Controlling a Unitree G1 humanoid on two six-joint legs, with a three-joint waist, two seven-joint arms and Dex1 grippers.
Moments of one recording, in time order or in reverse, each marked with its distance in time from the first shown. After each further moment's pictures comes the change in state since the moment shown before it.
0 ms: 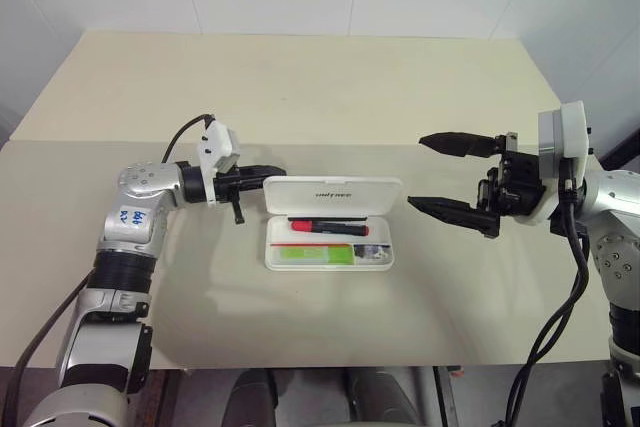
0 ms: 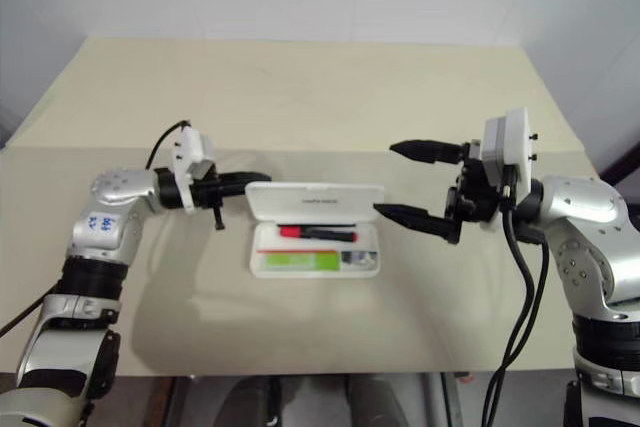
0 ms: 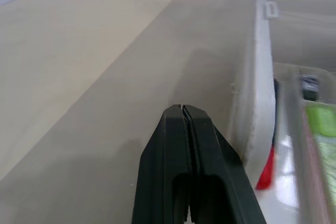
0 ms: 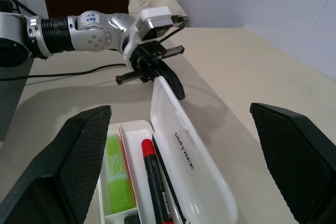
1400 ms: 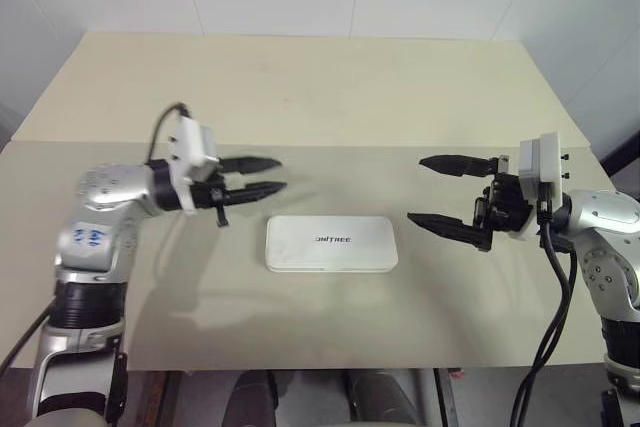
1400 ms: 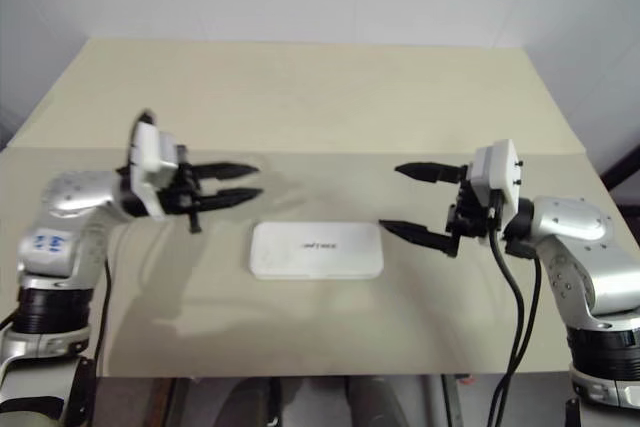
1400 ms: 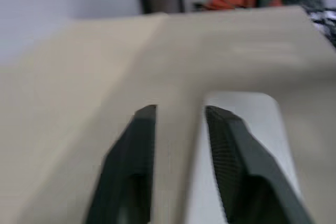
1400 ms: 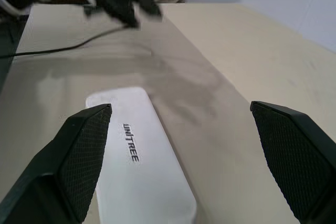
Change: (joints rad) left arm 0.162 0.092 0.193 -0.434 -0.179 0.185 0.087; right arm 0.070 -0.001 0.023 0.093 -0.101 -0.129 0.051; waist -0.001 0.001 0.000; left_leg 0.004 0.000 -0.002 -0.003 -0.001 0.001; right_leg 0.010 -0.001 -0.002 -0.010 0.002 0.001
